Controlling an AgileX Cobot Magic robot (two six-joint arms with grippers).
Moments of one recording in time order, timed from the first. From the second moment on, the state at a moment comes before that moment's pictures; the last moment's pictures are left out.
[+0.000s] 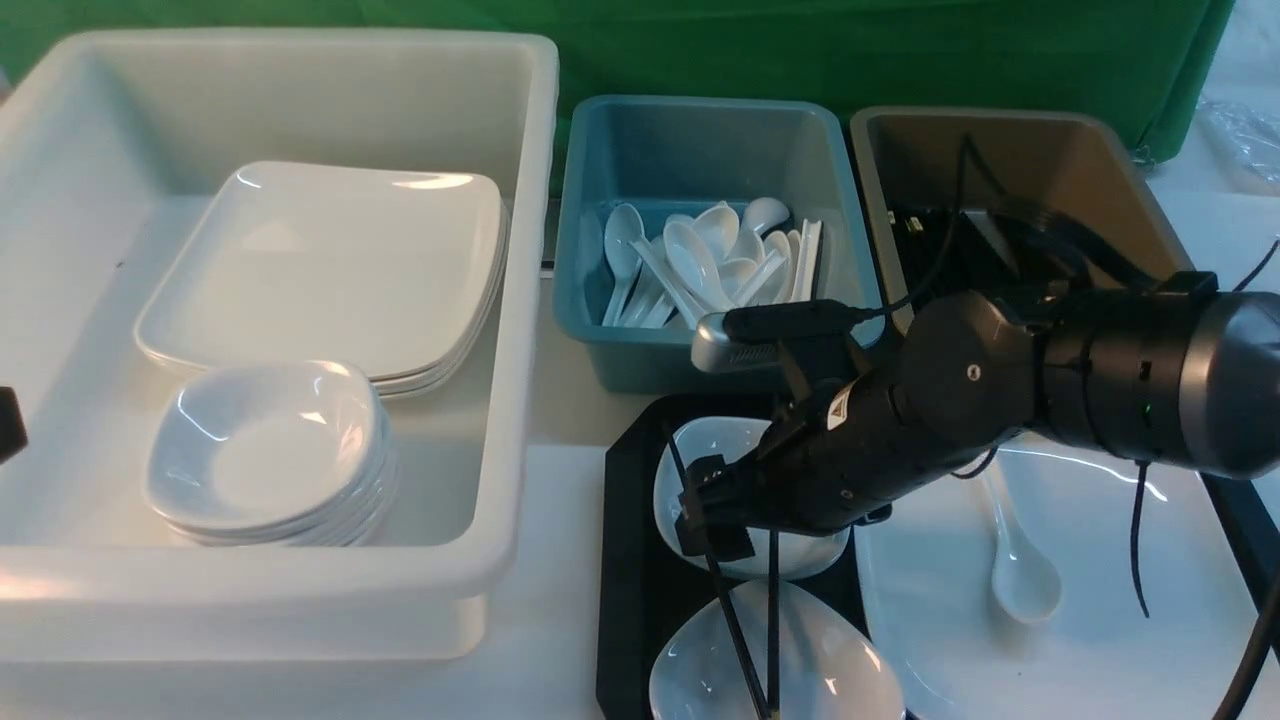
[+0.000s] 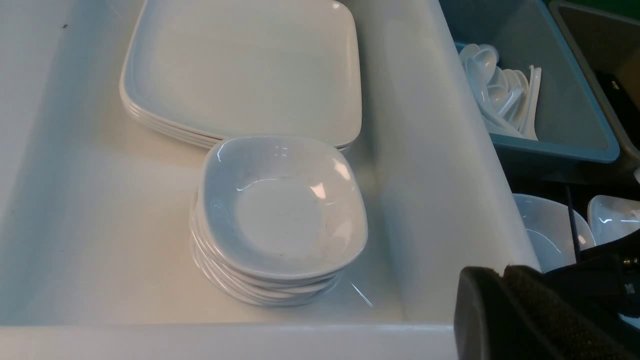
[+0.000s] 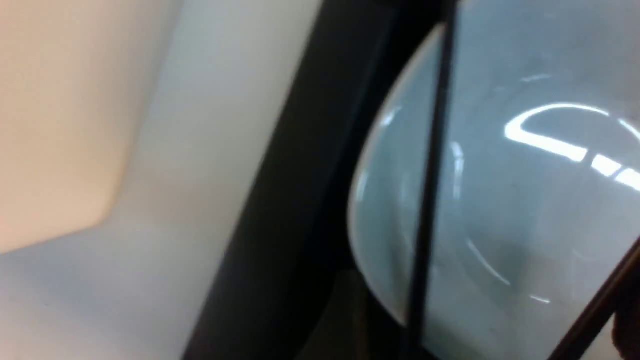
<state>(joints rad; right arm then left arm) 0.62 1.80 -1.13 0.31 0.37 0.01 -0.07 0.57 -0.80 -0.18 0.85 -0.09</state>
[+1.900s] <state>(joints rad) 0.64 1.86 -1.13 0.28 0.20 0.01 -0.07 0.57 -0.80 -0.17 0.84 -0.04</state>
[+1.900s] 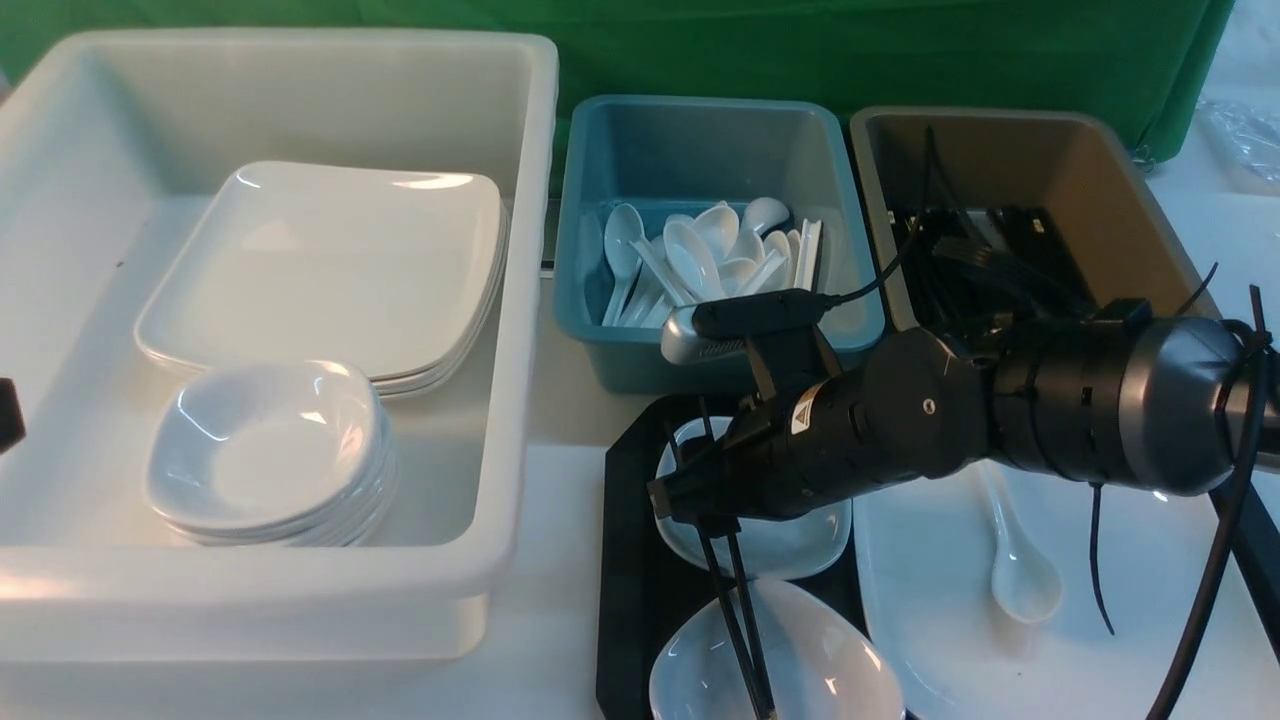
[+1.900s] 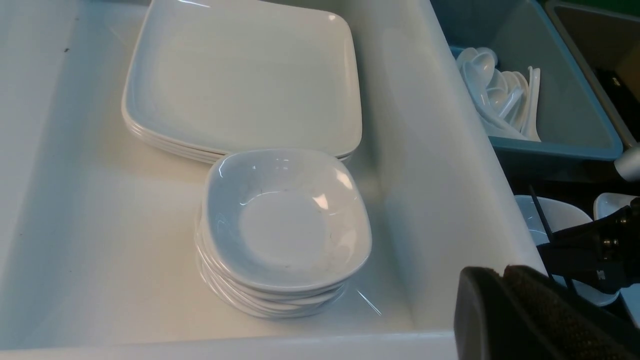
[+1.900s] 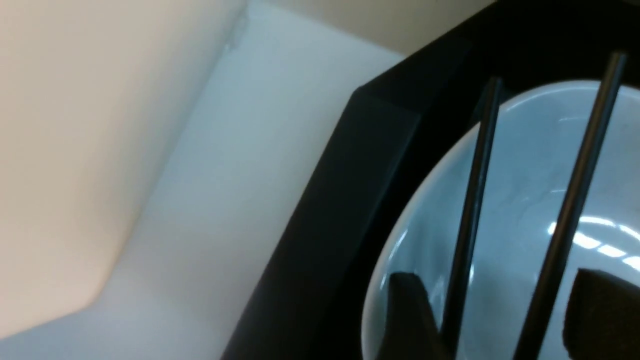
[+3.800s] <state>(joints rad) 0.10 1.89 -1.62 0.28 0.28 -0.10 -0.30 1.18 -1.03 -0.79 0.60 0.69</state>
